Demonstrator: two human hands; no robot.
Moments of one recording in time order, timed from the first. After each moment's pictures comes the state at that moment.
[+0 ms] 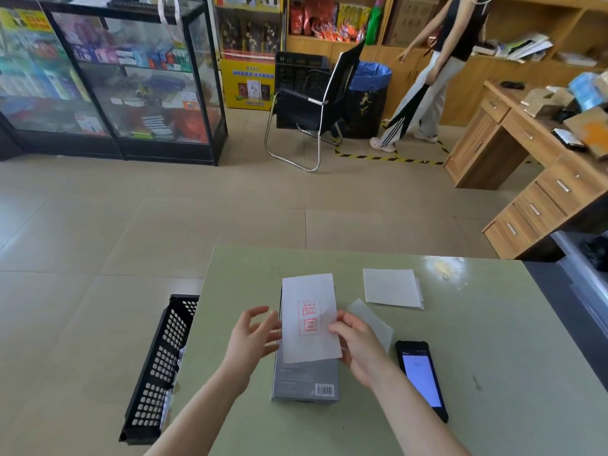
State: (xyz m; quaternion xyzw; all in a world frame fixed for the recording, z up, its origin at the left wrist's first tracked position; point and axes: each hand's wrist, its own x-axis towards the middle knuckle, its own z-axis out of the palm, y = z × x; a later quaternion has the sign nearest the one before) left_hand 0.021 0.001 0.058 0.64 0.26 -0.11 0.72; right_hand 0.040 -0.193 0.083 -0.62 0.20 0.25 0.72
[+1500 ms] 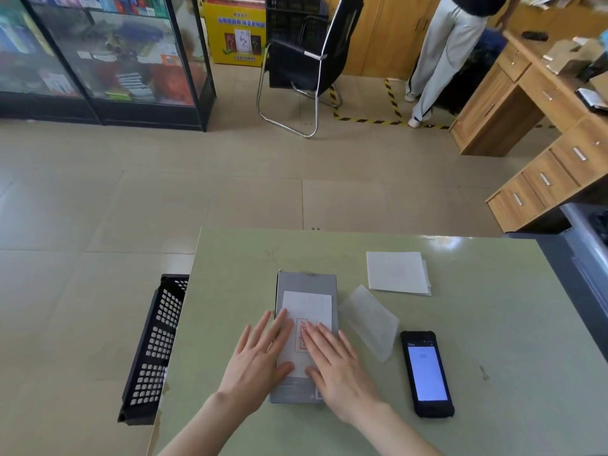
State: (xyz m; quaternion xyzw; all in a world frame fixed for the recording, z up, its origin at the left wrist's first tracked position) left_hand 0.020 0.002 -0.020 0.96 -0.14 -0.17 0.16; right_hand 0.014 -0.196 -0.006 -0.97 -0.24 0.07 0.06
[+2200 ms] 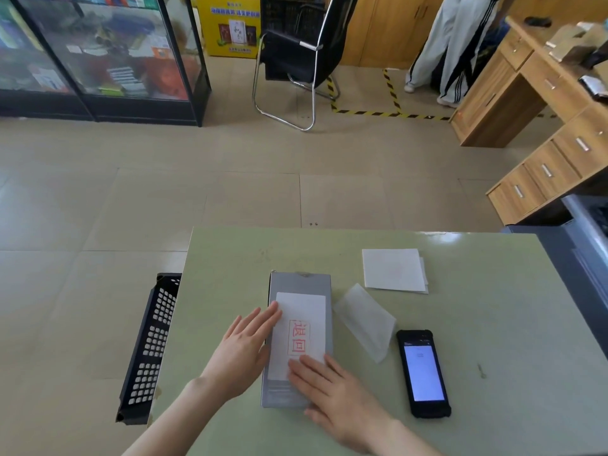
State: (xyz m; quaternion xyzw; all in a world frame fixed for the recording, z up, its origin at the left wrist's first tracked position) left_hand 0.044 0.016 -0.016 0.95 -0.13 -0.17 0.23; right_hand 0.000 -0.225 -0.019 -0.91 -0.41 0.09 0.05
